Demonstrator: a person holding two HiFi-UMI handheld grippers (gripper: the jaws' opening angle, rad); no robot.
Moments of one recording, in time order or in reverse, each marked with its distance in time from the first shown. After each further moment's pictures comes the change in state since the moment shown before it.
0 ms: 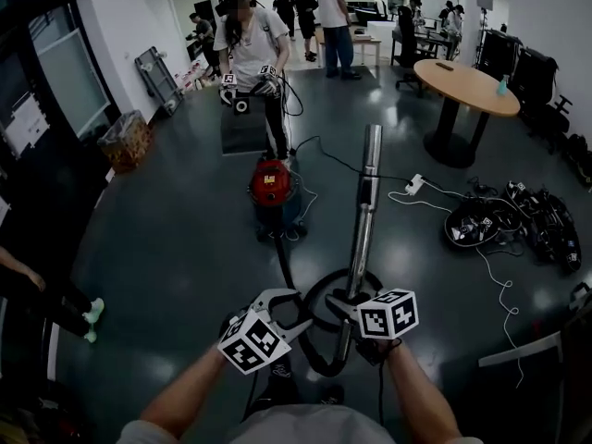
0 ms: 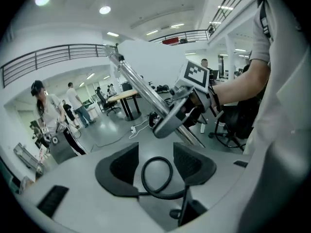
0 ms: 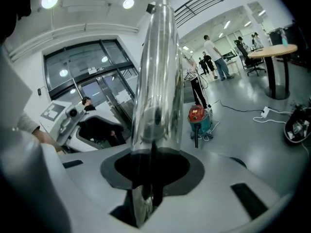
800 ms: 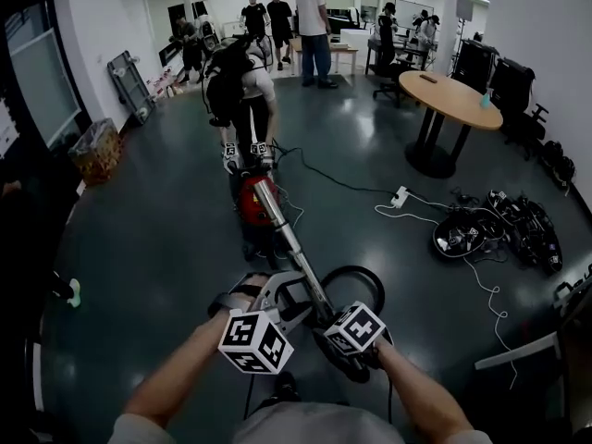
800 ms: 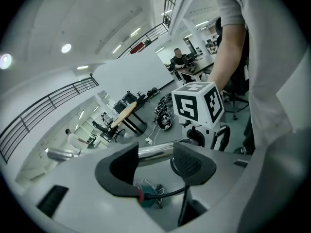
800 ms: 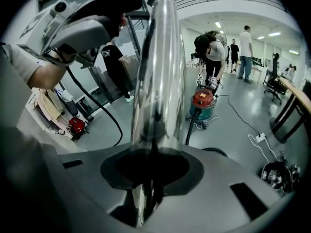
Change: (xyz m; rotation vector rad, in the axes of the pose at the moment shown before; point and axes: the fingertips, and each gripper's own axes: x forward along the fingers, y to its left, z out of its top) left arm -0.039 0.160 0.003 0.519 -0.078 0.082; right arm 0.155 0.008 -0.011 -0.318 0.478 -0.122
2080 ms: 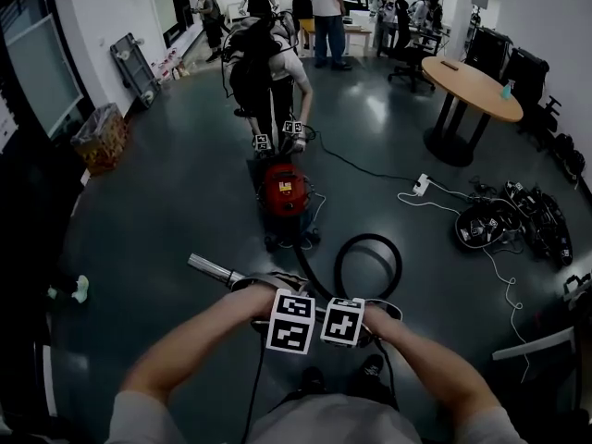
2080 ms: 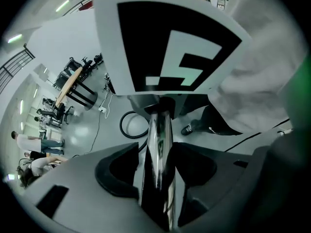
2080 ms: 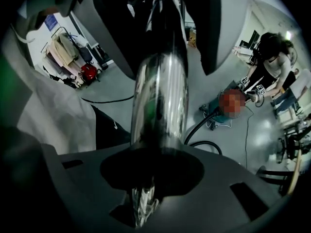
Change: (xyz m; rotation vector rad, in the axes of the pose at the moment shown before) left arm 0.006 -0.042 -0.204 0.217 0.382 -0.623; right arm 0.114 0.030 0.068 -0.483 0.473 0.058
